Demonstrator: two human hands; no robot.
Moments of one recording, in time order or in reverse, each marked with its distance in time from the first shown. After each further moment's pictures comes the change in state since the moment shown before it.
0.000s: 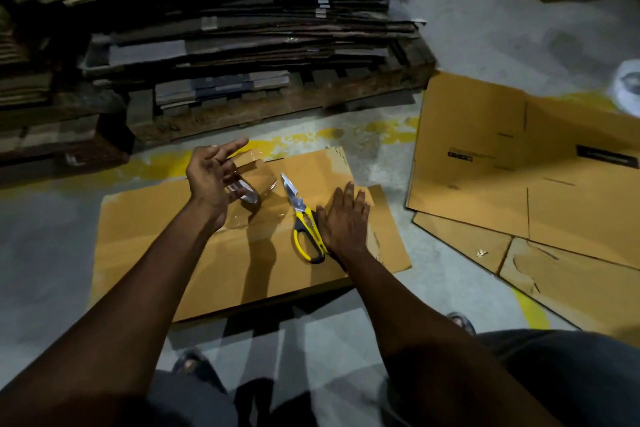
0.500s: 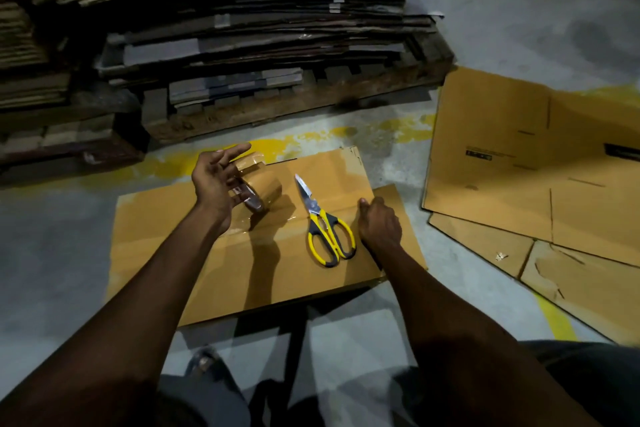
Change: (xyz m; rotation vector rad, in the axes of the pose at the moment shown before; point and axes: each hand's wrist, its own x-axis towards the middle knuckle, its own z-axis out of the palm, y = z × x) left_hand -0.001 0.000 -0.010 -0.021 0.086 -0.025; right_hand 0.021 0.031 -0.012 0.201 -0.038 0.256
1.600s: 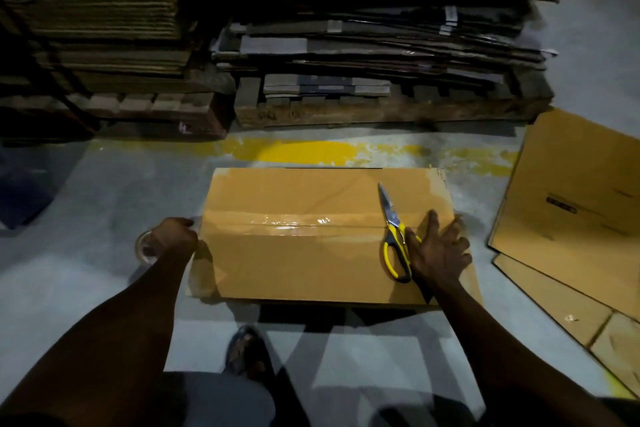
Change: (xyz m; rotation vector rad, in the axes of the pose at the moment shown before) left_hand 0.007 -0.072 -0.271 1.156 0.544 -0.112; right_hand -0.033 -0.023 0.026 -0.366 0.066 -0.114
